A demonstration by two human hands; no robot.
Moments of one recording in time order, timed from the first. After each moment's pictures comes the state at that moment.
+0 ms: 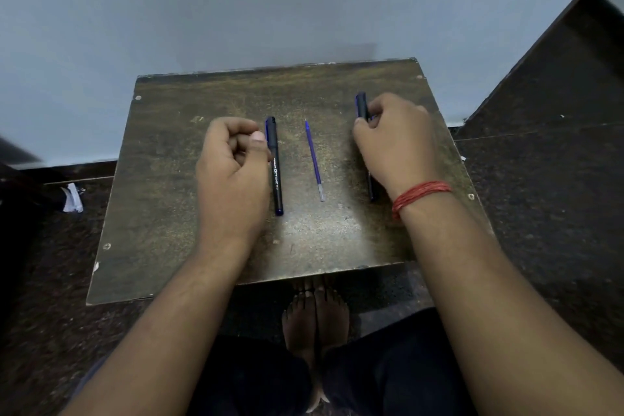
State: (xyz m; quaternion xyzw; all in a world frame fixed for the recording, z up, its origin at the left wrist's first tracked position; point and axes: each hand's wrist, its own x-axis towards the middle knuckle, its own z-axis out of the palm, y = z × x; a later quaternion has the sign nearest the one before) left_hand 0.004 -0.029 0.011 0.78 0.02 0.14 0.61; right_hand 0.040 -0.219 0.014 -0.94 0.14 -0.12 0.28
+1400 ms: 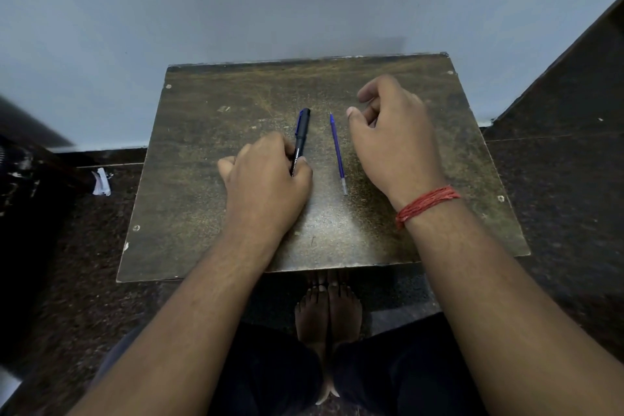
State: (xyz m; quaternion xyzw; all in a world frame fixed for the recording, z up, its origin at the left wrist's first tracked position) left_hand 0.010 -0.027 -0.008 0.96 0.01 0.11 0.27; right_hand 0.031 -0.185 0.023 -0.92 0.03 -0.17 0.34
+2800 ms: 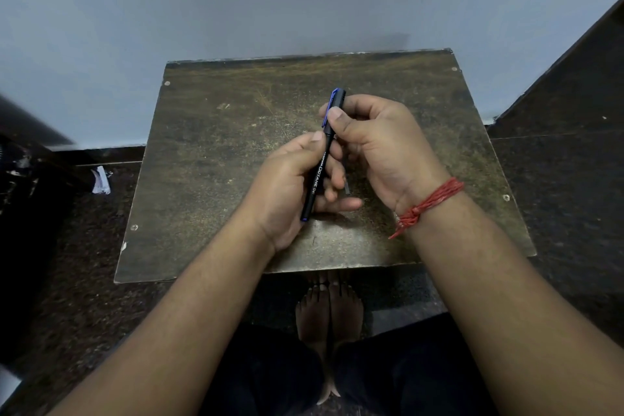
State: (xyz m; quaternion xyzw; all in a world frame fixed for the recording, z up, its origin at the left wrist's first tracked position) left_hand 0.000 -0.044 0.016 0.51 0.03 -0.24 0.83; right_hand 0.027 -0.176 0.018 -0.59 0.04 0.10 0.80
